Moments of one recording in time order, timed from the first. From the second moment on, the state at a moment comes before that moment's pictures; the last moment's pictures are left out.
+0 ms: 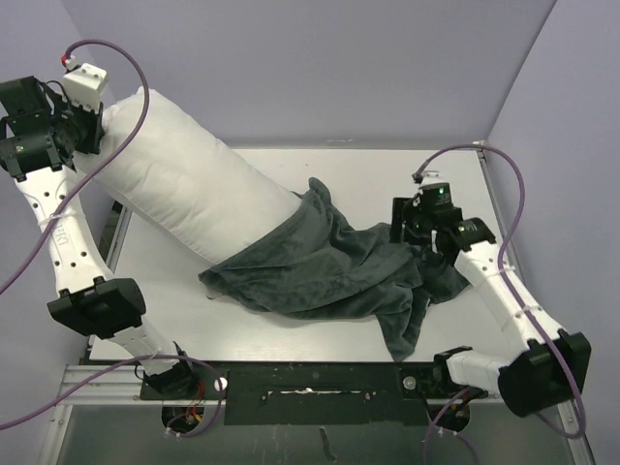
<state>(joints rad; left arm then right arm) 0.41 1.70 2.20 -0.99 0.39 0.57 0.24 1.25 1.09 -0.69 0.12 0.28</state>
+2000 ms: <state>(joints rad) 0.33 1.67 2.23 -0.83 0.32 0.39 -0.28 1.04 1.05 -0.94 0.12 0.68</state>
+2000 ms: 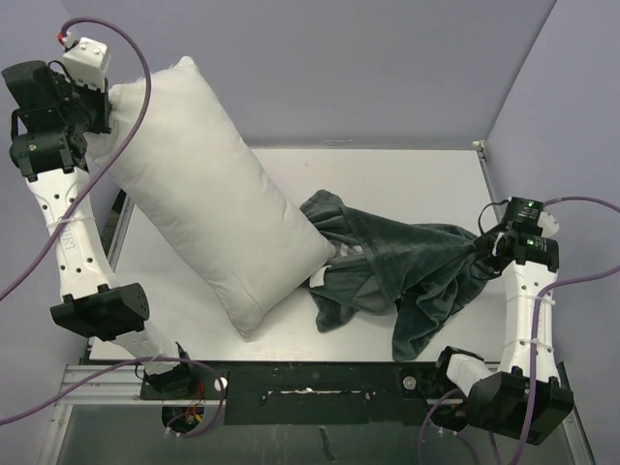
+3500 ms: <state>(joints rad) -0.27 1.57 1.75 -0.68 0.12 0.48 0.14 1.32 1.37 -0.81 0.13 0.41</state>
